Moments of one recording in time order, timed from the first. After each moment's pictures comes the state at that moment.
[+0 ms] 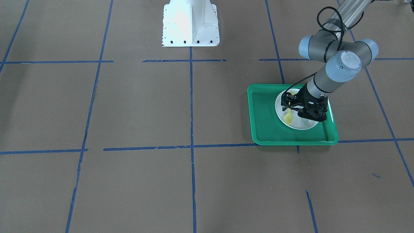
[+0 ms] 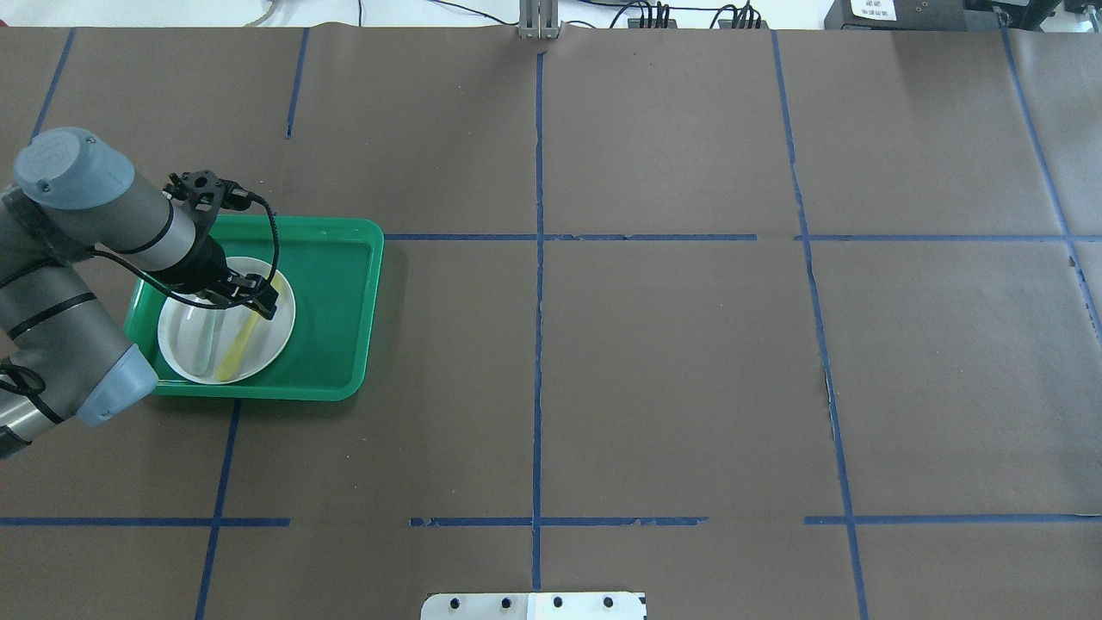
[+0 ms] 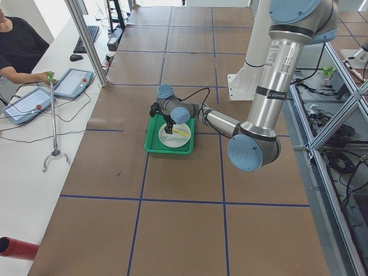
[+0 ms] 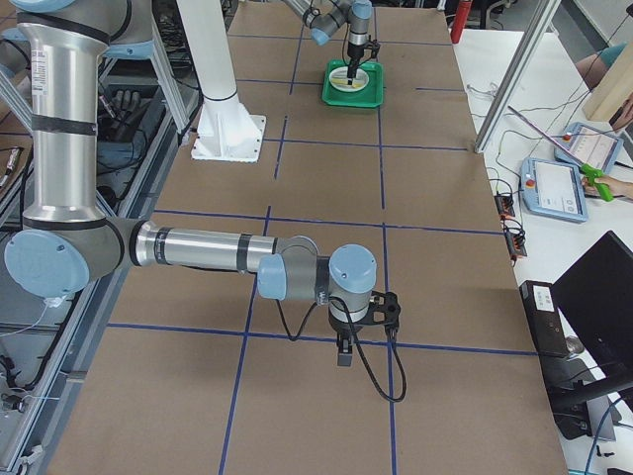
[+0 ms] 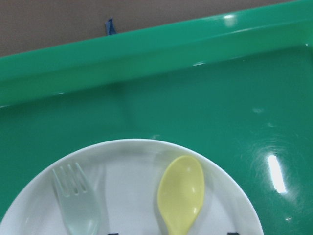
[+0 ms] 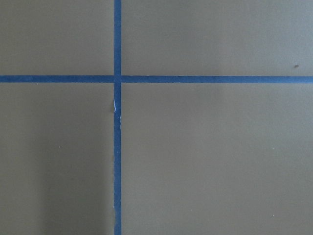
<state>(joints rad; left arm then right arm) -0.81 -1.83 -1.61 -1.93 -2.19 -0.71 1.58 -1.66 1.61 -1.50 2.28 0.03</state>
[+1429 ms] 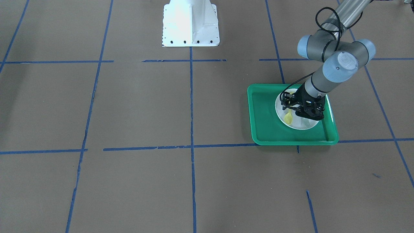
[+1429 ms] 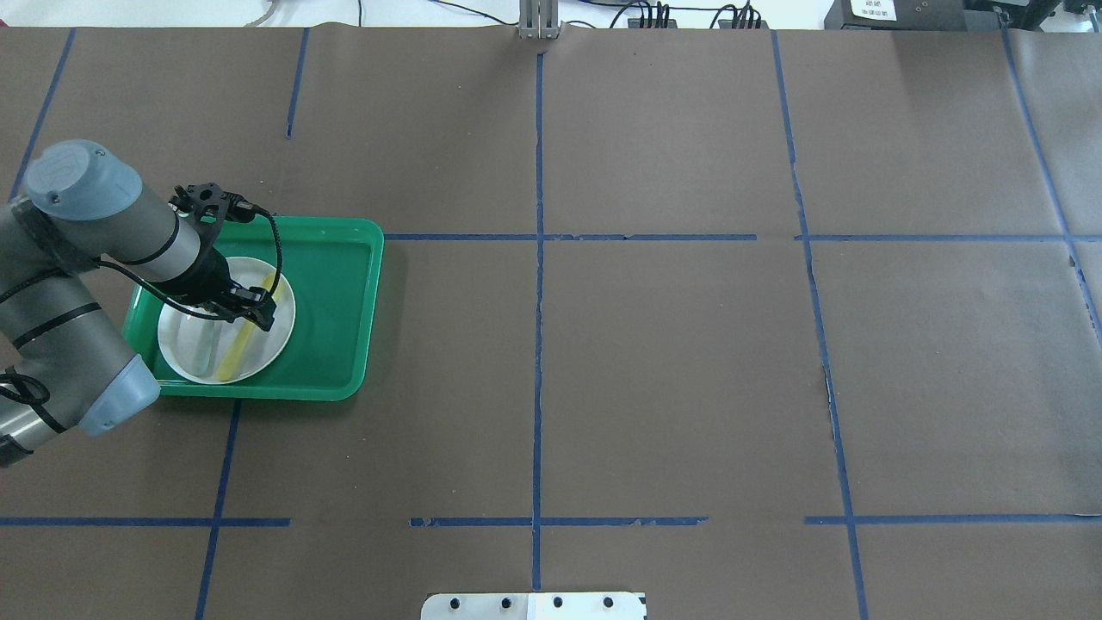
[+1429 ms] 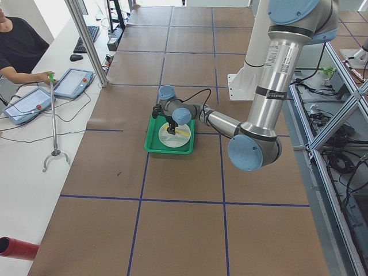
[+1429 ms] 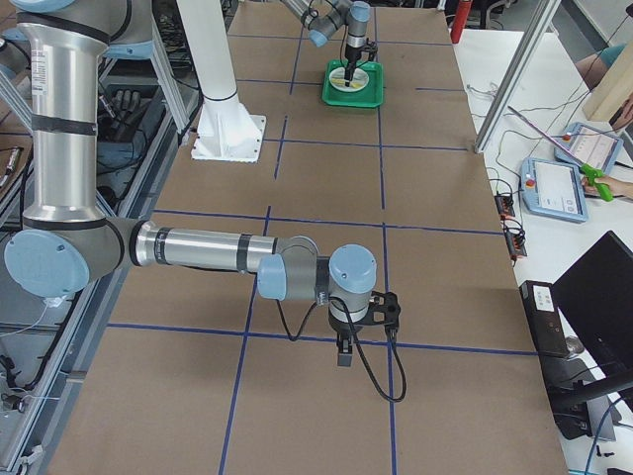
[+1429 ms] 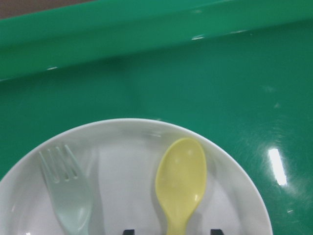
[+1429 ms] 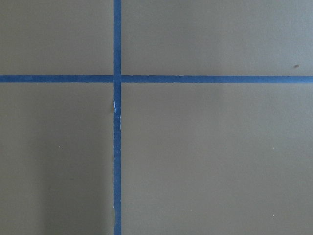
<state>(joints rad) -0.79 -1.83 -1.61 -1.93 -2.19 -0.71 1.58 -1.66 1.61 -1.50 2.28 0.03</state>
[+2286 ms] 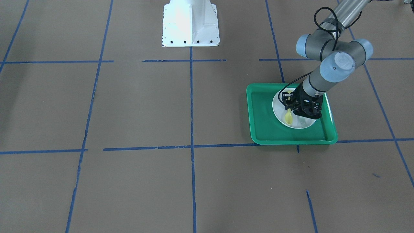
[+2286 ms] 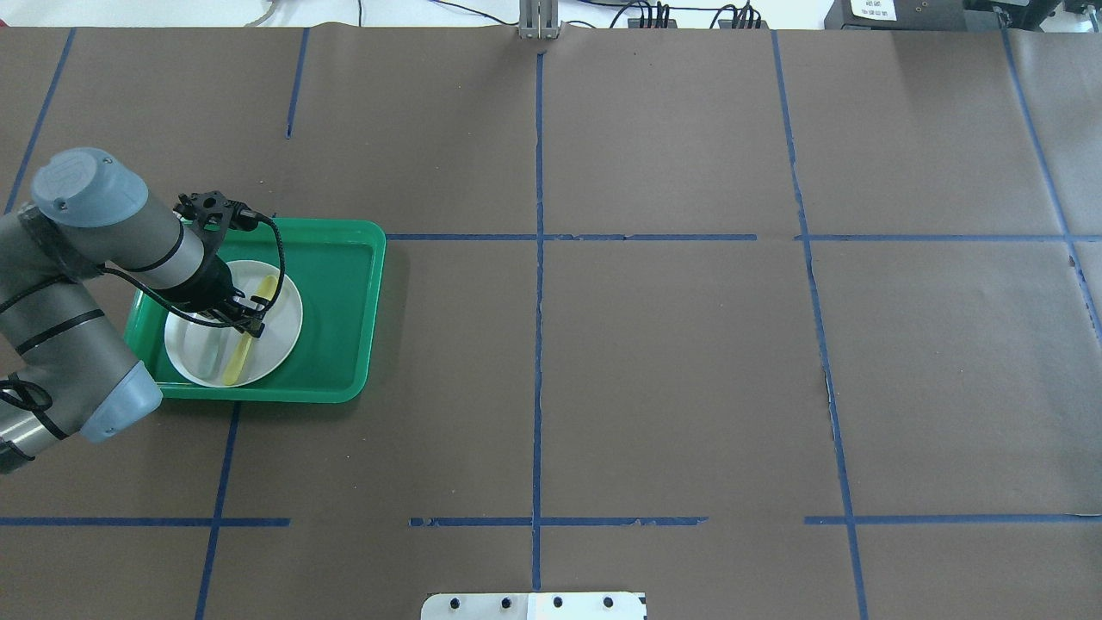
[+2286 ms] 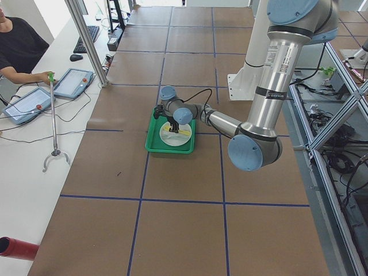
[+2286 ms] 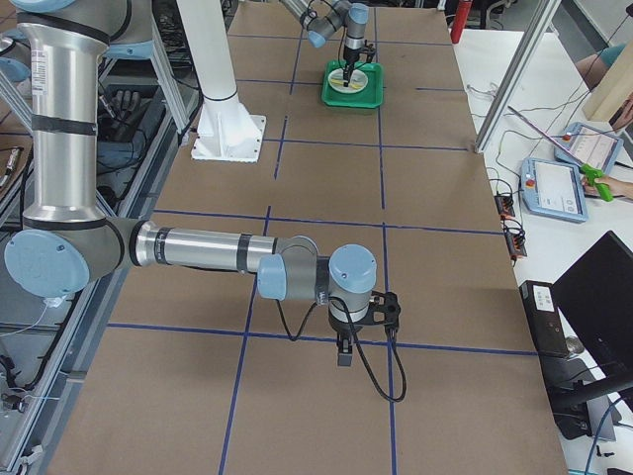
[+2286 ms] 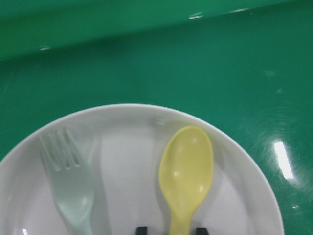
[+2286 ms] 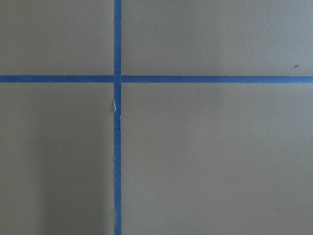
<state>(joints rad) -0.78 -1.82 -1.61 -1.90 -2.19 -0.71 1.58 -1.66 1.61 -1.50 2.28 0.03</state>
